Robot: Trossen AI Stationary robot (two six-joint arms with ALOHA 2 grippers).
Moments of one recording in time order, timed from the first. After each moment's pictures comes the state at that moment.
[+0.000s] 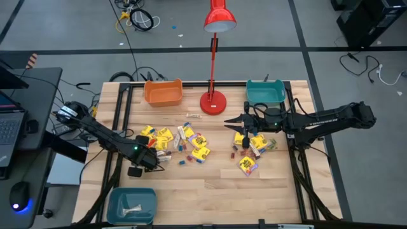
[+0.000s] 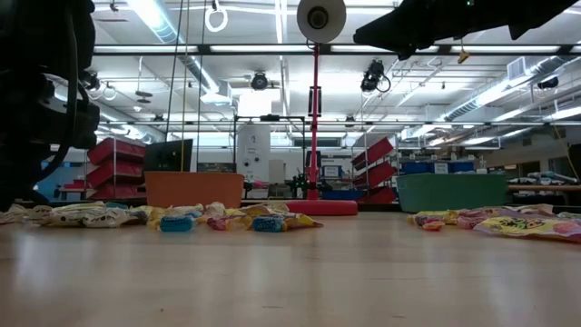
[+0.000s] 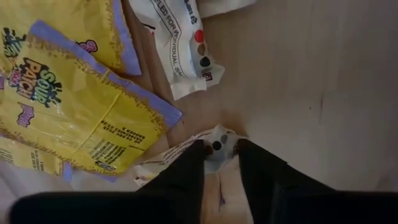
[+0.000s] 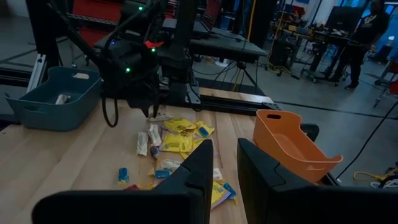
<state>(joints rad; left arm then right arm) -0.47 1.35 0.64 -0.99 -0.06 -0.34 0.00 1.06 0.60 0.31 0.11 -0.15</state>
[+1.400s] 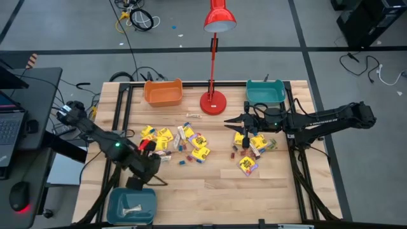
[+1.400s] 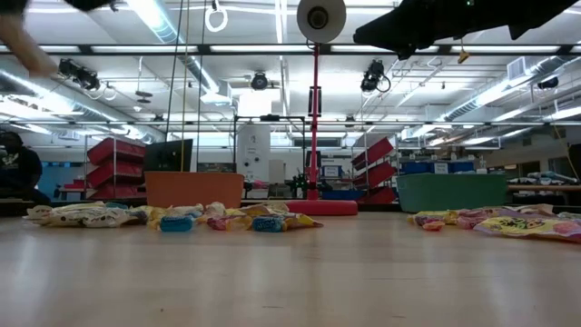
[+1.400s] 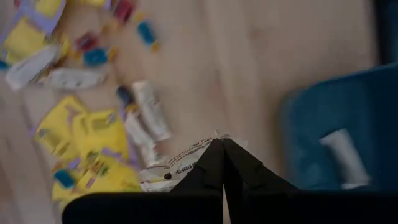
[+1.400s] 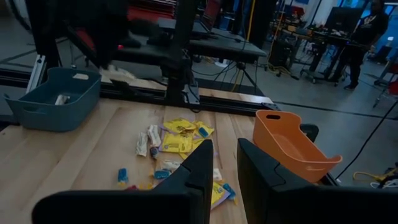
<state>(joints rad) -0.62 1.35 1.30 -1.26 -0.09 -0.39 0.00 1.06 0.60 0.32 0.11 -0.15</state>
